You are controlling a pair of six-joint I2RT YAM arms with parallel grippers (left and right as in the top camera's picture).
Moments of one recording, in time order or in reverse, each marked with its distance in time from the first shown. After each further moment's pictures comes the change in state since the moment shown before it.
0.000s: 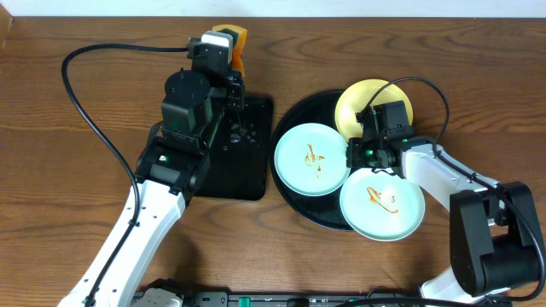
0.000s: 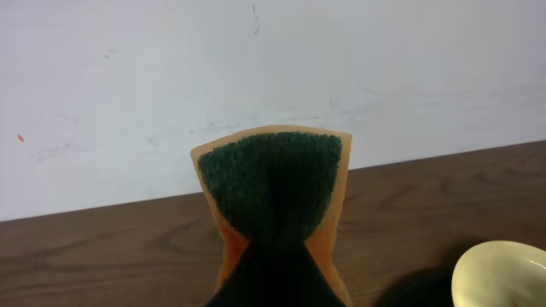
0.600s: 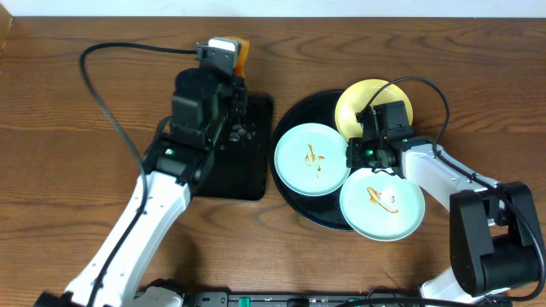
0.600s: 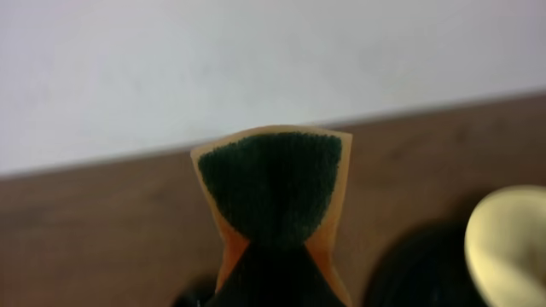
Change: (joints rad) left arm 0.000 0.066 0.000 -0.094 0.000 0.000; right arm 0.000 0.000 0.000 0.000 0.000 0.000
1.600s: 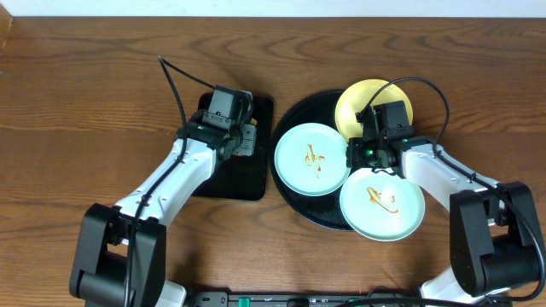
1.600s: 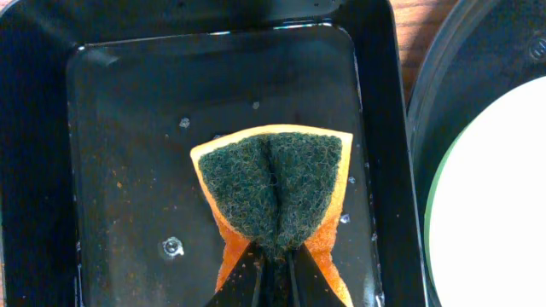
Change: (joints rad) left arm 0.000 0.303 0.000 -0.370 0.099 -0.116; right arm 0.000 0.000 0.000 0.000 0.001 0.000
